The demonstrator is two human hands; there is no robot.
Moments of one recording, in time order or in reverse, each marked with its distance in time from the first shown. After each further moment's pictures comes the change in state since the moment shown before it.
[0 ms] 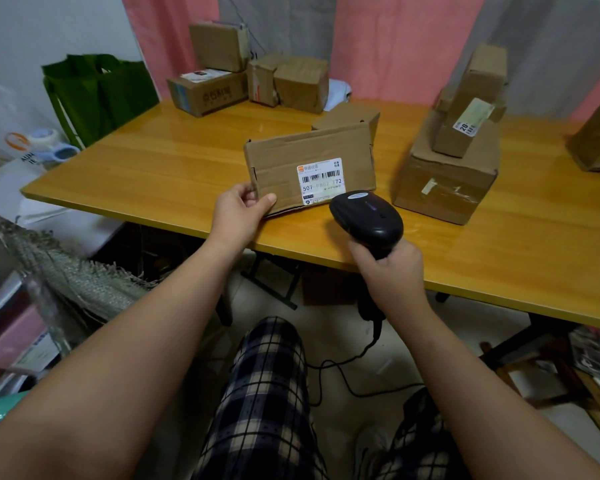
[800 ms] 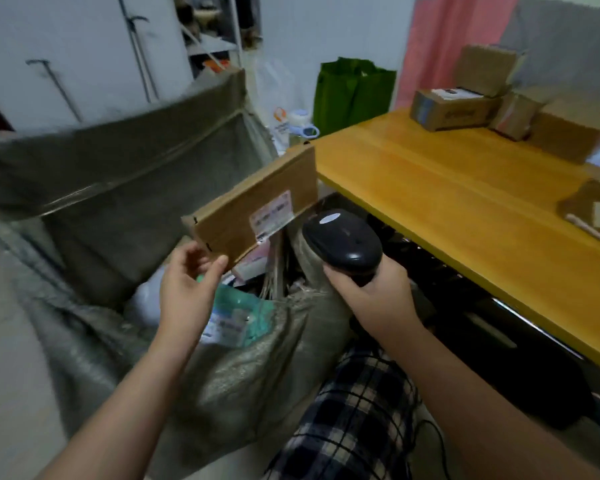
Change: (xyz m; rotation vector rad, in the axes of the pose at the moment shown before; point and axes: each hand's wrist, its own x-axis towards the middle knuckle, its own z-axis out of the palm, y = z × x) left_hand -0.198 -0.092 -0.267 0.085 0.854 -0.079; right_hand -0.082 -0.124 0.194 0.343 -0.670 -0.208
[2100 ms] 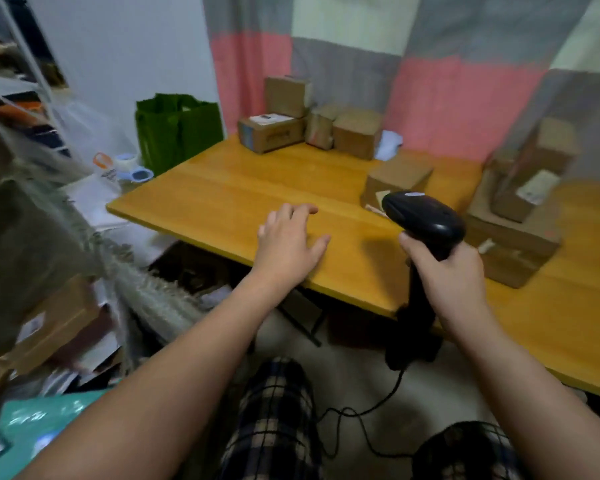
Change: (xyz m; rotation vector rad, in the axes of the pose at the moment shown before) left_hand -0.062 0.147 0.277 0.405 -0.740 0.682; right_hand -0.034 -0.003 -0.239 -0.213 0.705 0.262
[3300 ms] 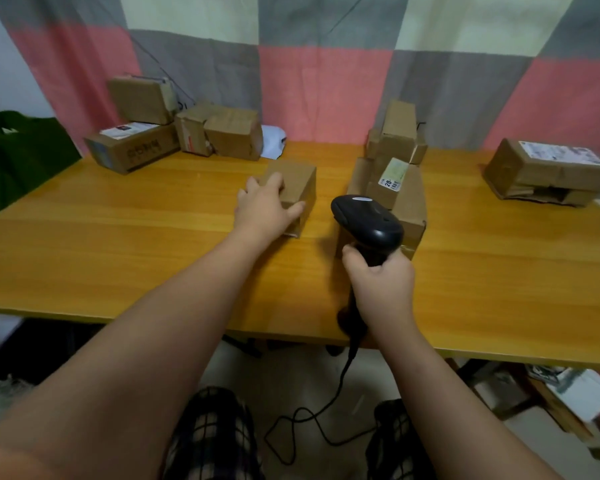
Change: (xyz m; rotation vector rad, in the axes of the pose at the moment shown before) left_hand 0.122 0.103 0.100 -0.032 -0.223 0.029; right_hand 0.023 0.048 -0.042 -0.008 0.313 0.133
